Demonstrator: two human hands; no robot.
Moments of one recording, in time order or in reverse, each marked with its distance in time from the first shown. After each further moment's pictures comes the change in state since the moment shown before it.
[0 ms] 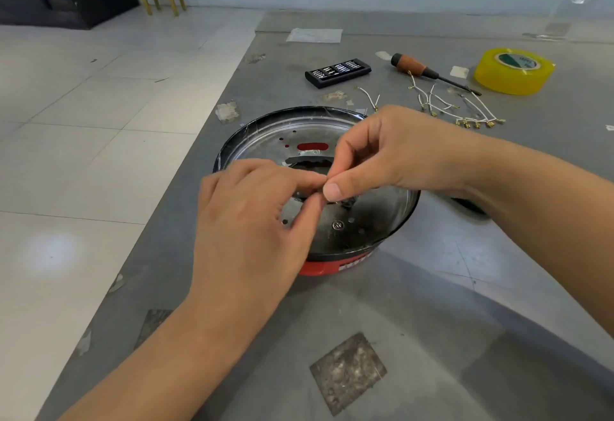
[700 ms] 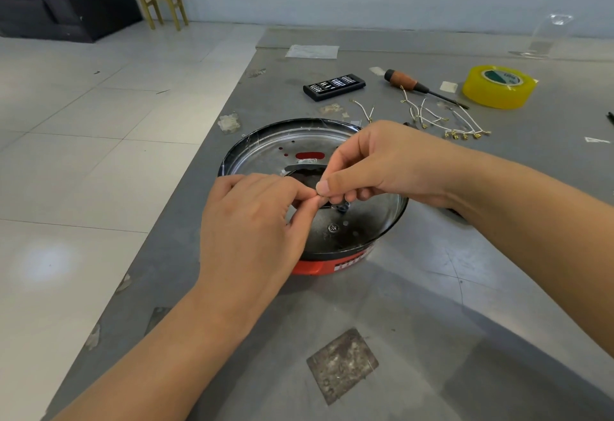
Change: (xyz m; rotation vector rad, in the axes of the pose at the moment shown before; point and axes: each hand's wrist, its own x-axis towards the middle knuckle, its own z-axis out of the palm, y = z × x) left_hand 0.003 -0.008 0.006 0.063 0.042 0.052; right_hand -0.001 -0.004 0.004 0.086 0.014 0.154
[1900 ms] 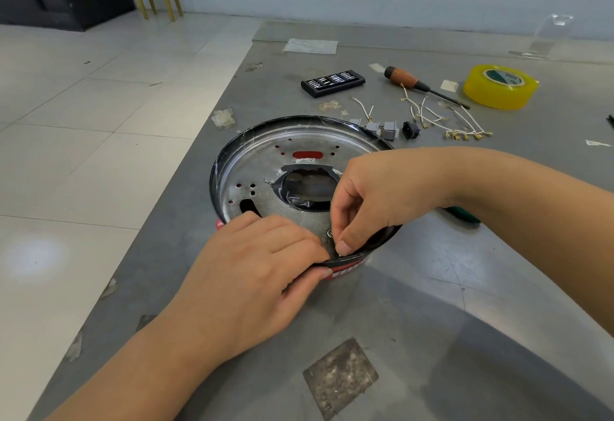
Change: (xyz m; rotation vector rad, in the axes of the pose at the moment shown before) left_hand -0.019 -0.016 -0.015 -0.018 -0.370 0.421; right_hand 0.007 -0.004 0.002 -0.559 -0.296 0.117
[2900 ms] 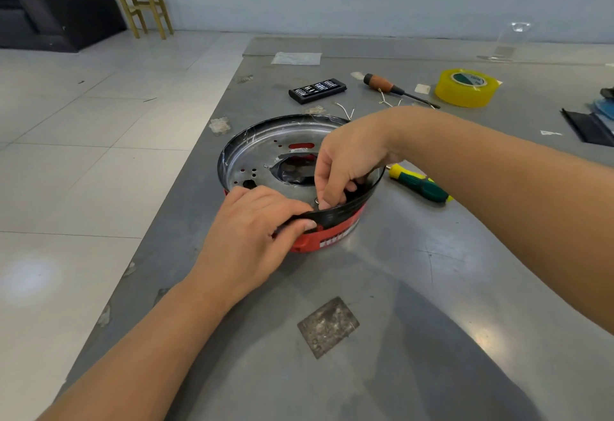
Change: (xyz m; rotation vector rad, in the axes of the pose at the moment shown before) left_hand 0.004 -0.001 0.008 -0.142 0.130 -0.174; right_hand 0.008 -0.013 -0.020 0.014 -0.076 0.186
